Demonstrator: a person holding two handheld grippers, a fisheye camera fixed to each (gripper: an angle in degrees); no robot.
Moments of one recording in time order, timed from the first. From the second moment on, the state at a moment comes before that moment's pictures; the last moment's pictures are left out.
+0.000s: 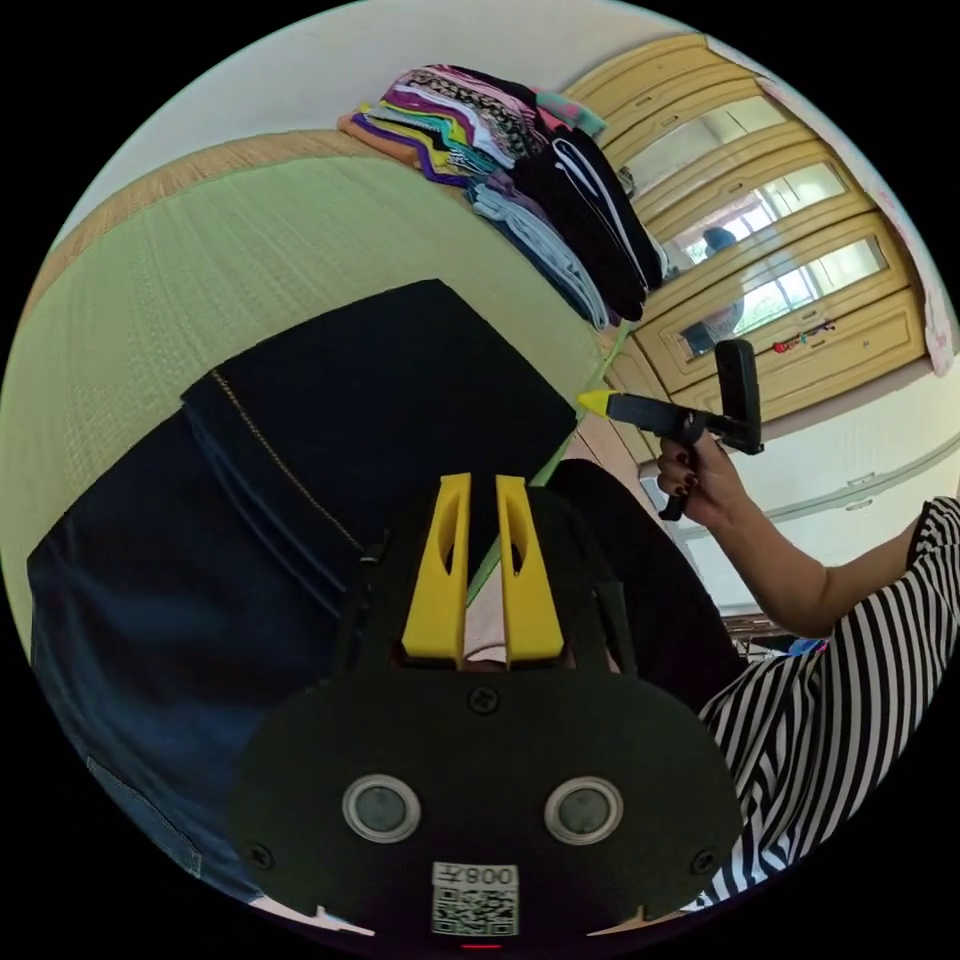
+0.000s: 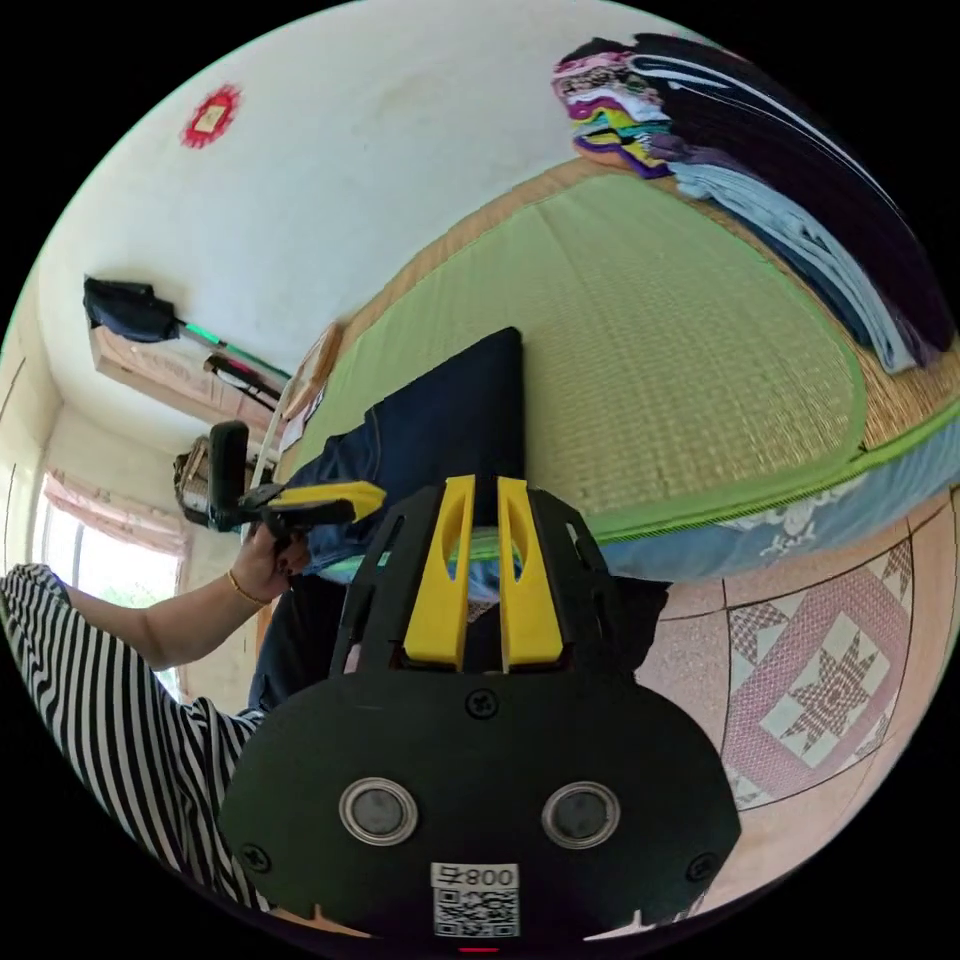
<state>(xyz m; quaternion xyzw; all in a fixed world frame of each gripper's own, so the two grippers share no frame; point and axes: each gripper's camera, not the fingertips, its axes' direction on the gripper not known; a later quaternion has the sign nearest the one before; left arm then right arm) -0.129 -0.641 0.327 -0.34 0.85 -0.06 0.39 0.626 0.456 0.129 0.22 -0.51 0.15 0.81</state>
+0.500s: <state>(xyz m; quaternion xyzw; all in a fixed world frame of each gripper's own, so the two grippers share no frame) -0.109 -0.735 0.200 -0.25 0.82 0.05 0.51 0.714 0.459 0.221 0.16 -0.64 0.20 0.72</state>
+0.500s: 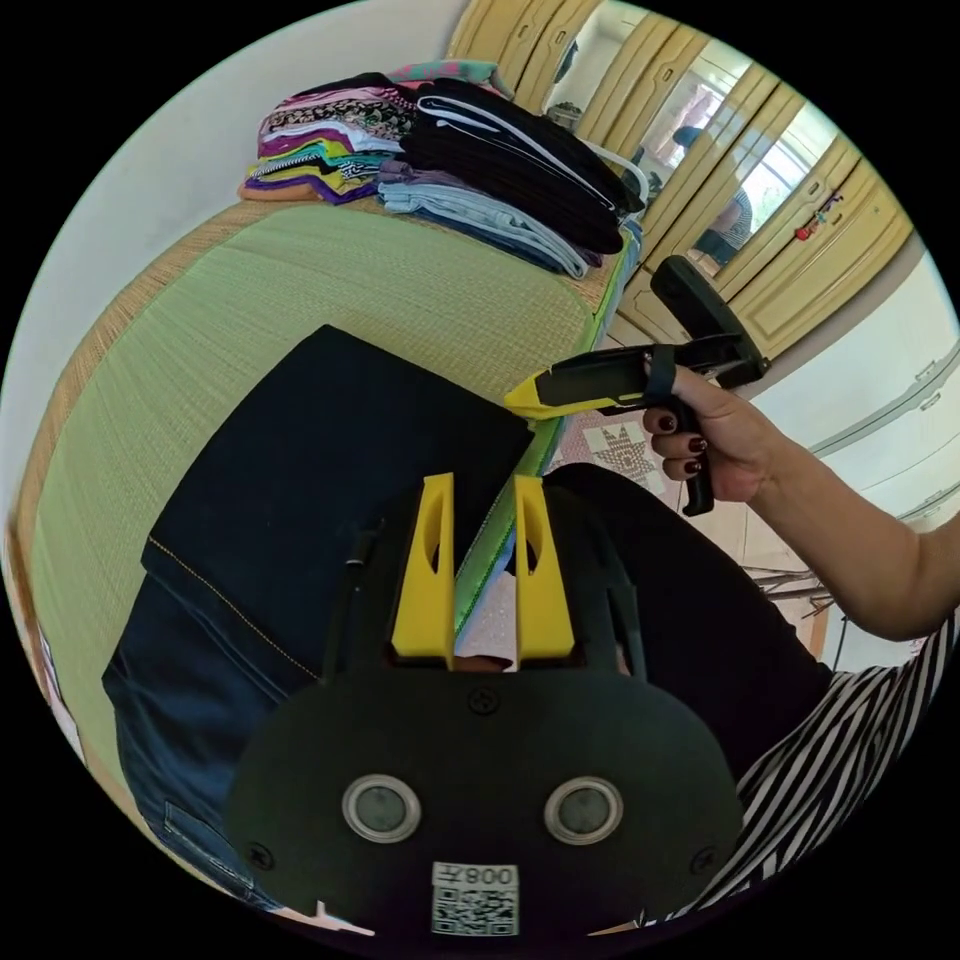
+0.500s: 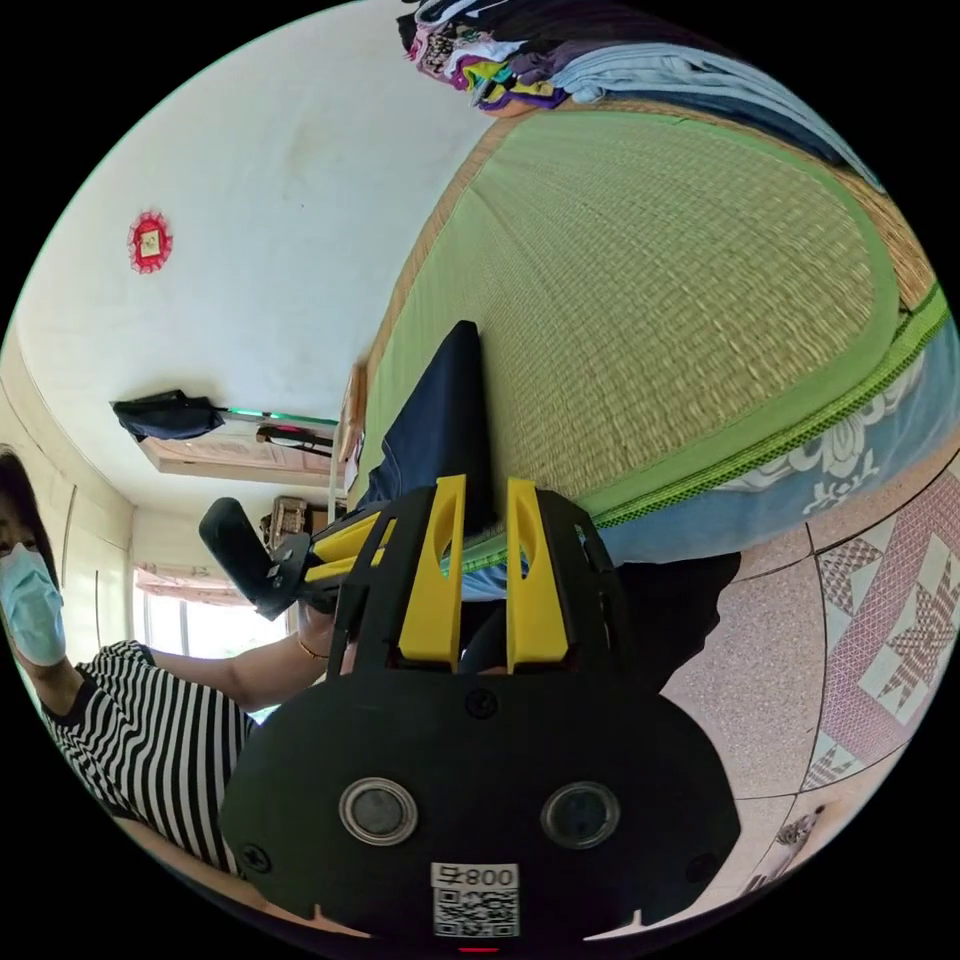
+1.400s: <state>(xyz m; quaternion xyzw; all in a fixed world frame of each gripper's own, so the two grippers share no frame) -0.146 -0.719 0.147 -0.28 0.80 -0.02 0.53 0.774 0.383 0.229 0.15 -0.71 0.17 0.66</state>
